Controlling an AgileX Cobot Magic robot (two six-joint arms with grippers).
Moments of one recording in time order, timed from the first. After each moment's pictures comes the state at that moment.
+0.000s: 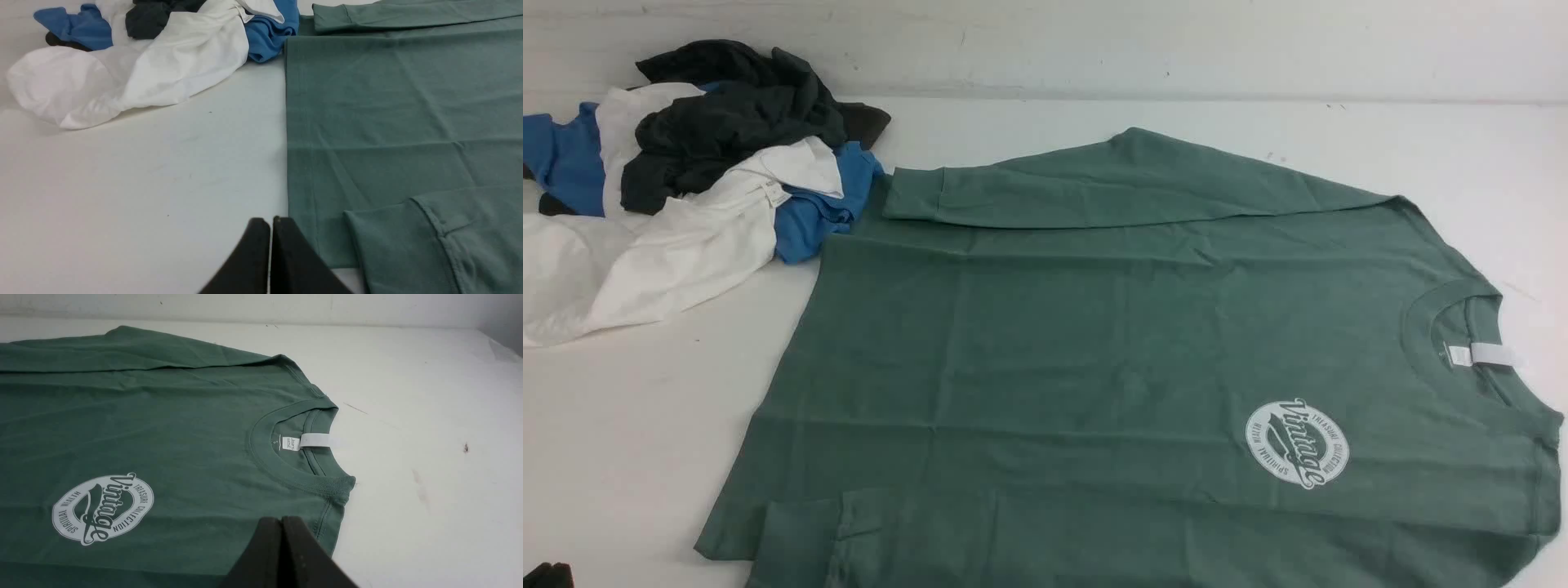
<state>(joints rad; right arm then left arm) -0.09 -0.01 0.02 0.00 0.37 -0.04 -0.08 -0.01 0.02 0.09 0.36 -0.06</state>
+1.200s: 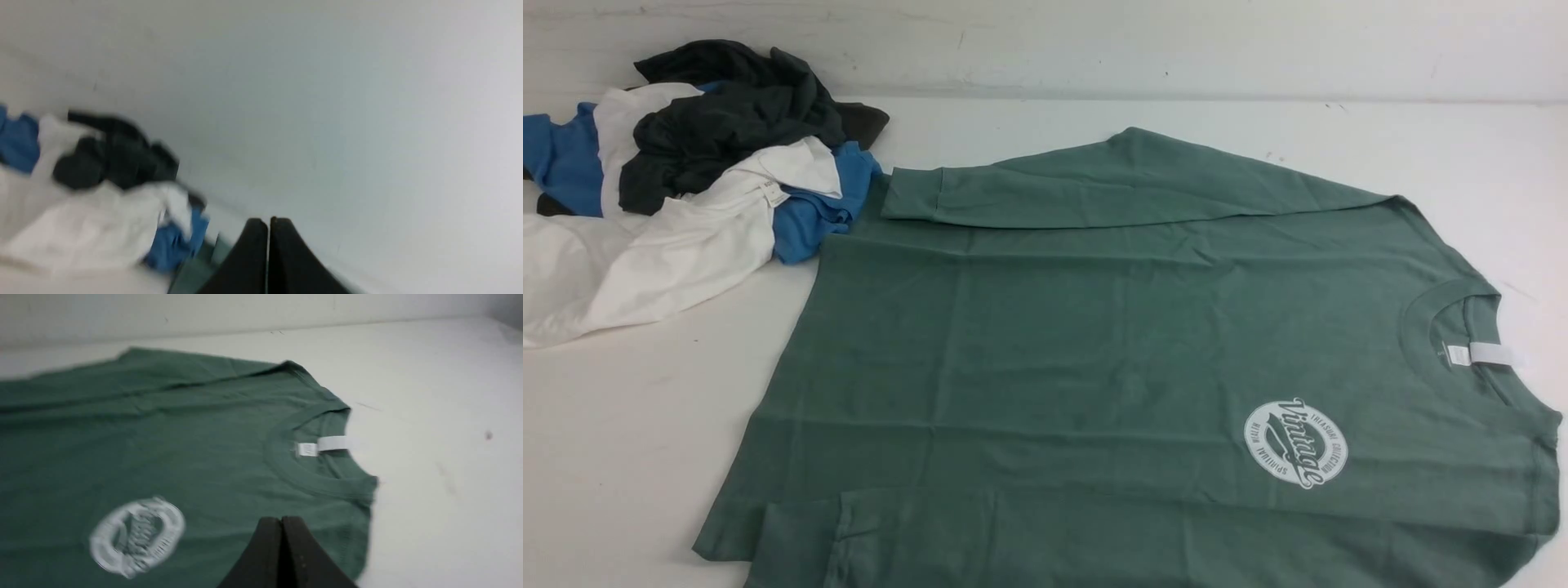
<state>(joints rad) -0.09 -0.01 0.03 0.19 0.30 0.05 -0.08 -0.01 0.03 -0.28 -0.25 -0.27</state>
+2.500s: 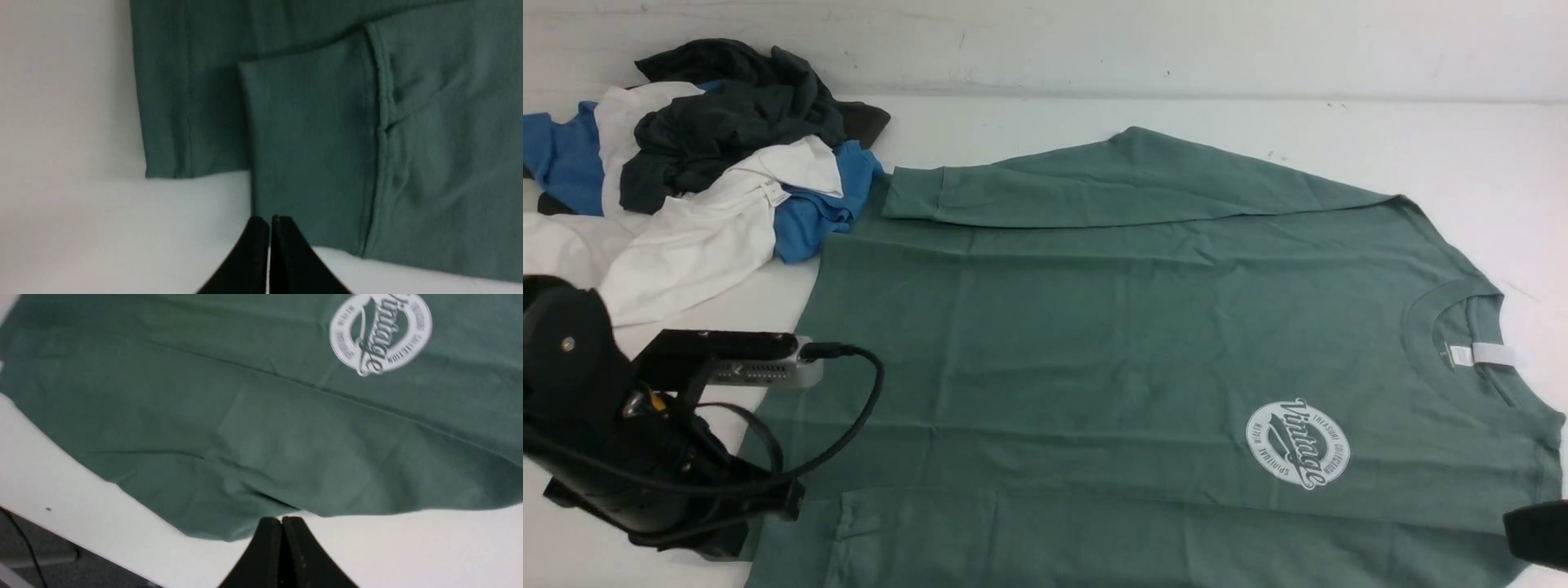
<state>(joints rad) -0.08 0.84 -0.70 0.54 1.19 -0.47 -0.17 1.43 -0.79 -0.14 0.84 -0.02</state>
